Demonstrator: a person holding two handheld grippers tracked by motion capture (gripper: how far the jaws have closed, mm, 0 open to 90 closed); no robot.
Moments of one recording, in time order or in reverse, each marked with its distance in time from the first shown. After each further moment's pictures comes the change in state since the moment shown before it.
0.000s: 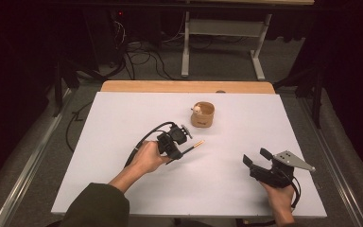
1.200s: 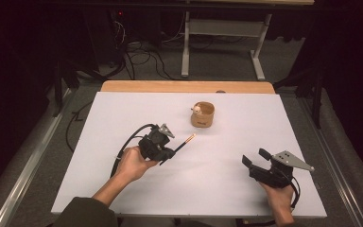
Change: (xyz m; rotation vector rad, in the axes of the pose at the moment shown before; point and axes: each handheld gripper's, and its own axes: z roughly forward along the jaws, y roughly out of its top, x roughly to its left) left arm 0.003 -0.048 -0.028 -0.240 -0.017 -0.061; right arm 0.001 0.000 0.001 0.005 0.011 -0.009
